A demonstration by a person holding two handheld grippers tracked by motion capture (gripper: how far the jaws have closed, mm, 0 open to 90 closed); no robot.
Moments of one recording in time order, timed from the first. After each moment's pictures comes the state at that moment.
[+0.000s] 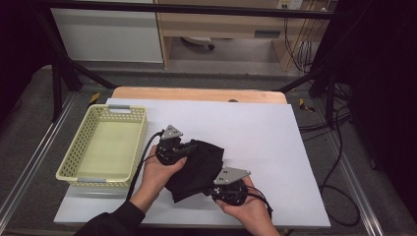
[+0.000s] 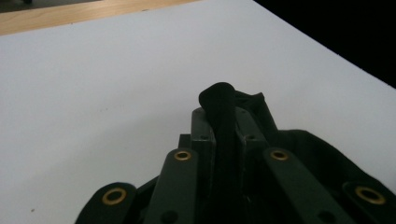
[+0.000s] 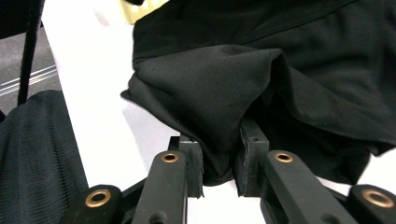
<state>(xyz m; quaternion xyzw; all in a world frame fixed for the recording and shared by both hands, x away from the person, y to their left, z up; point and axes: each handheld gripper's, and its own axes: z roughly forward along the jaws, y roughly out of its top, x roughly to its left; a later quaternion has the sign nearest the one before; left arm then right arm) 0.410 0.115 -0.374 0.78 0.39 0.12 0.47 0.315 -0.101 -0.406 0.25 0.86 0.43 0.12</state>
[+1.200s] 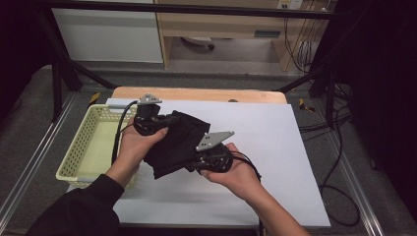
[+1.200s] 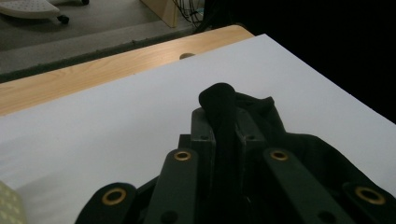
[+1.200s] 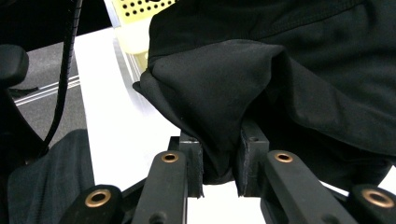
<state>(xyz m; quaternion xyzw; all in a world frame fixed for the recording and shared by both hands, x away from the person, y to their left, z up) 0.441 0.164 -0.292 0.77 0.40 0.15 0.47 0.365 -0.059 -0.326 0.21 0.87 0.44 0.08</state>
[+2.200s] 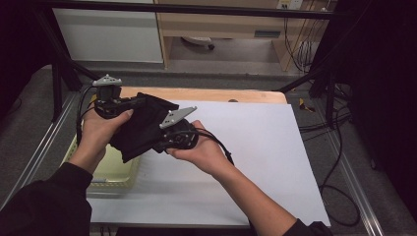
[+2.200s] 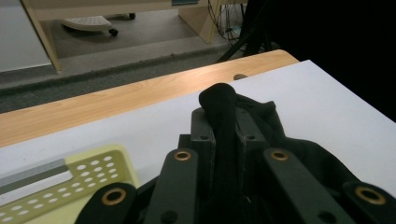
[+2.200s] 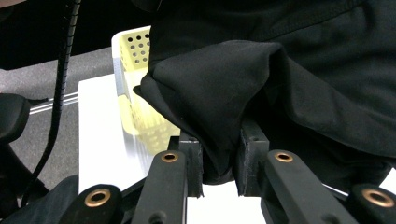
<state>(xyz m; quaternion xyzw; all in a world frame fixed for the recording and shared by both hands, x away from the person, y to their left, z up) 0.456 0.247 -0.258 0.74 0.45 0.19 0.47 0.408 0.022 -0.296 0.16 0.87 0.46 0.07</state>
